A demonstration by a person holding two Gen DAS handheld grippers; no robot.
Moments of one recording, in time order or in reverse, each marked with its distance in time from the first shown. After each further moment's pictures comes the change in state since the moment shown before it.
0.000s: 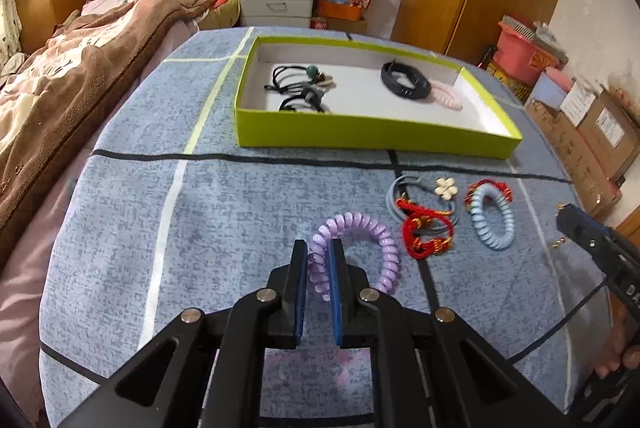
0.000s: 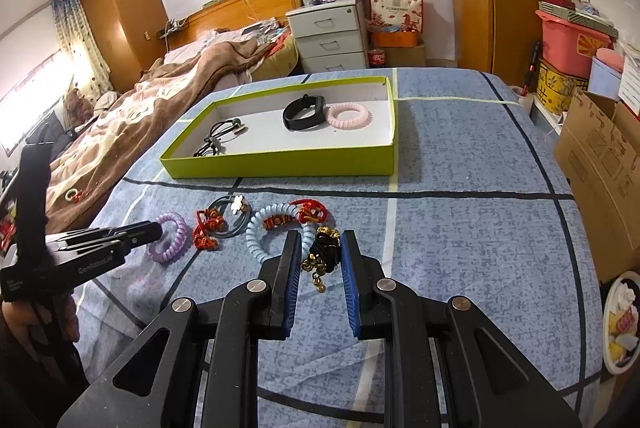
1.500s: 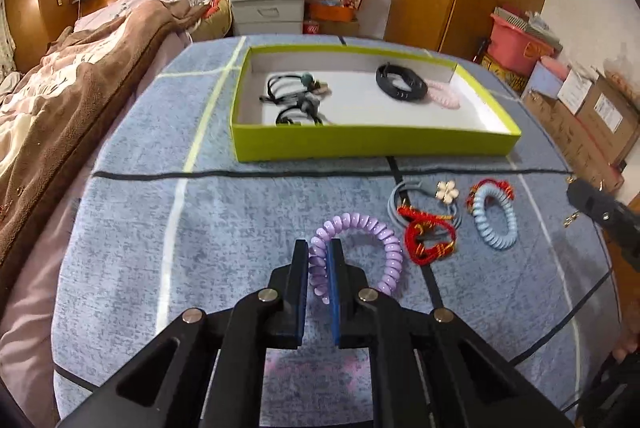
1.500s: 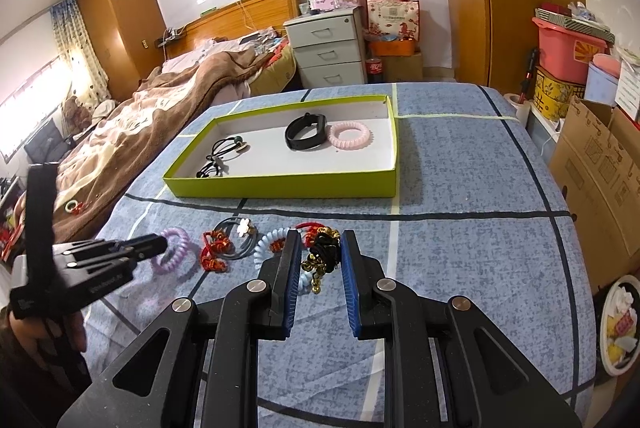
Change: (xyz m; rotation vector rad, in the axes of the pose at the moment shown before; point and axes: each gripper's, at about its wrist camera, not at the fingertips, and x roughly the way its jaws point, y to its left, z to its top) left arm -0.001 -0.002 0.007 0.057 -0.011 0.013; right arm -0.007 0.005 0.014 0.007 -0.026 -0.010
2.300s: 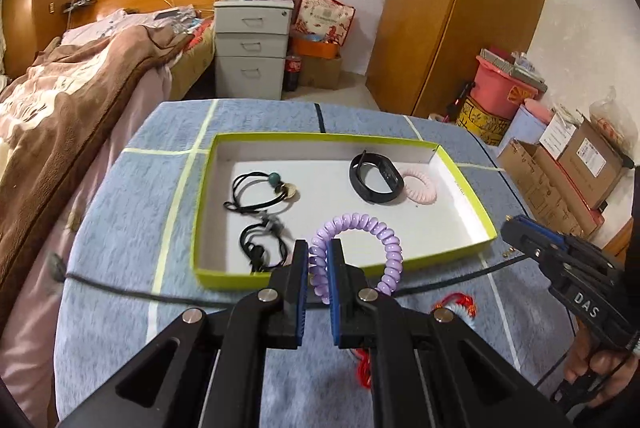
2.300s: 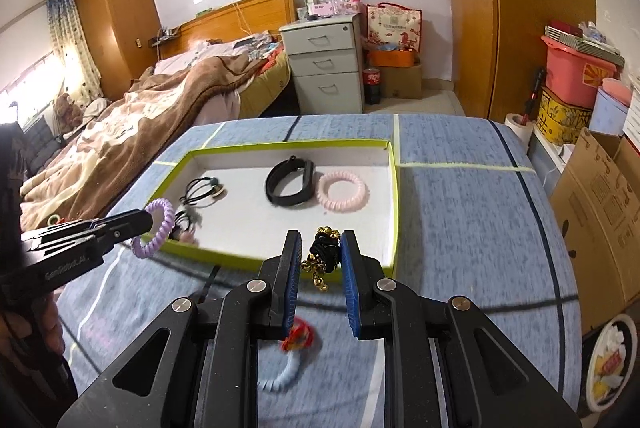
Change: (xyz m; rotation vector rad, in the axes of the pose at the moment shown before) left arm 0.012 -0.012 0.080 -0.027 -0.092 -0.086; right arm 0.050 -0.009 0.062 -0.036 -0.007 -0.030
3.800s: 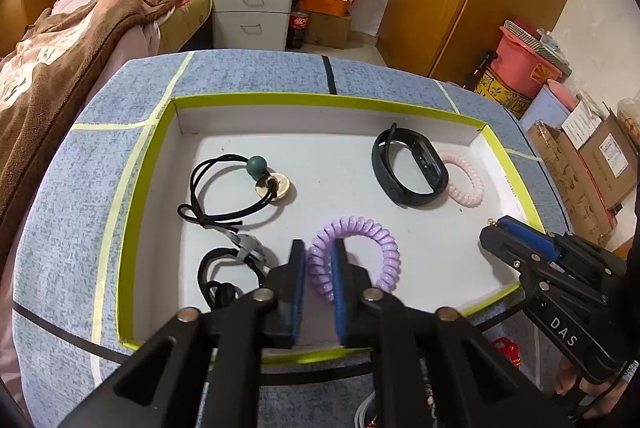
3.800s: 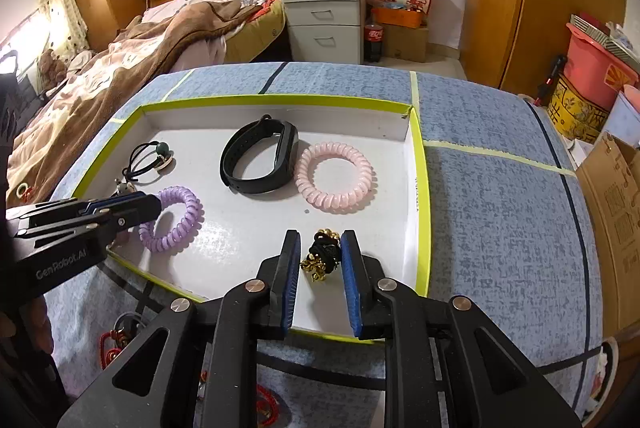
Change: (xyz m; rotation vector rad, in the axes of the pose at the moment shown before) left arm 0.079 0.001 0.014 -0.035 0.149 0.004; right arm 0.079 -0.004 0.007 -0.070 0.178 -0.047
